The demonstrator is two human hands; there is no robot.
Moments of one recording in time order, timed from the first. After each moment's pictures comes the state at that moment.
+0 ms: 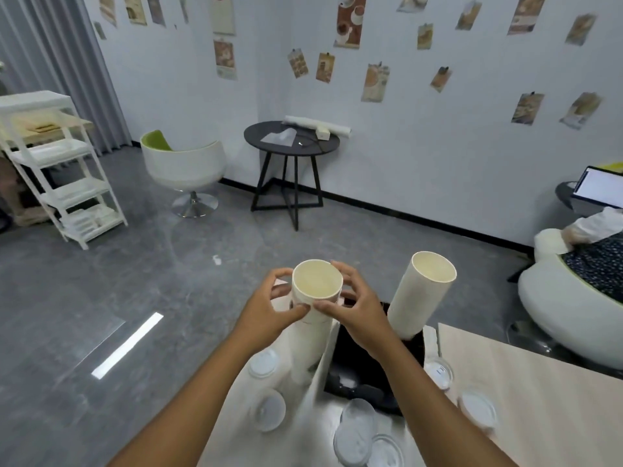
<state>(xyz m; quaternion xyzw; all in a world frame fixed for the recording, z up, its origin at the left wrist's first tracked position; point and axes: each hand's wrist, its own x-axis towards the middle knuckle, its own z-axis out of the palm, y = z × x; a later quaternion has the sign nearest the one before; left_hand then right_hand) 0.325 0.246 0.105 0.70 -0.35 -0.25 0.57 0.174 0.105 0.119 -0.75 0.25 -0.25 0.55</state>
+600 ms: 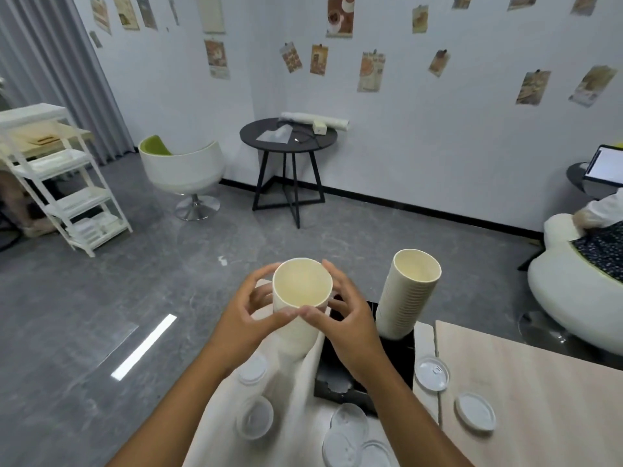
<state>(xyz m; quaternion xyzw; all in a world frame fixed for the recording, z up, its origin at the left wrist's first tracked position) 0.289 0.240 0.139 0.66 -0.35 -0.27 0.61 0.146 0.110 0.131 -0.67 0.22 -0.30 0.64</state>
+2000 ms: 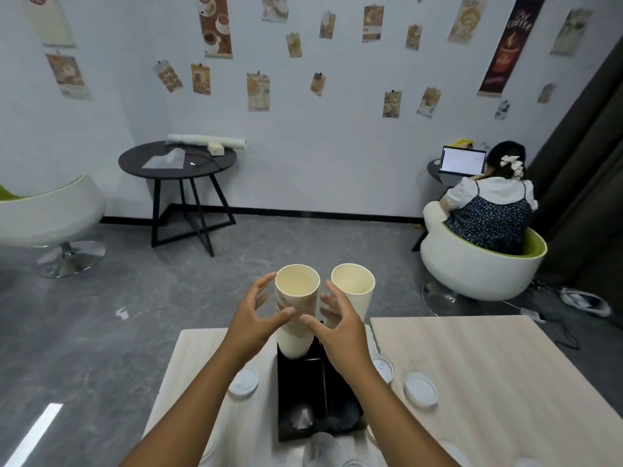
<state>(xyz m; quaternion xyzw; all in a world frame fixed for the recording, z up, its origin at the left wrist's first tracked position) 0.325 0.100 0.096 0.61 -0.46 -0.33 0.55 0.143 0.048 0.101 -0.64 0.46 -0.39 0.48</state>
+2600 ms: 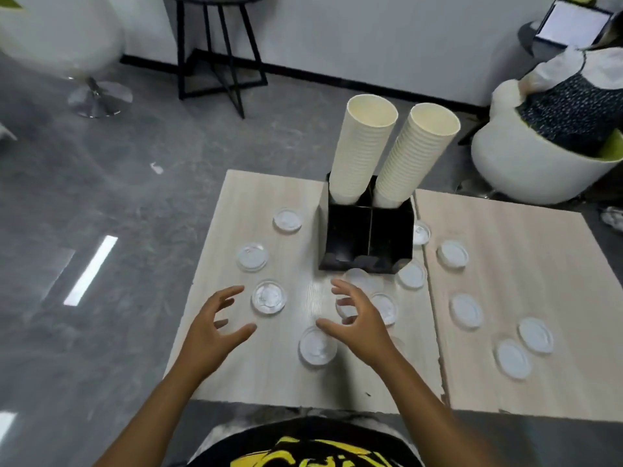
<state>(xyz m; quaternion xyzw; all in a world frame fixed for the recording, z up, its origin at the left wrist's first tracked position) 0.329 0.401 -0.059 0.74 -0.35 -0.36 0.44 0.083 0.244 -0.041 -0.71 0.48 -0.15 0.50</state>
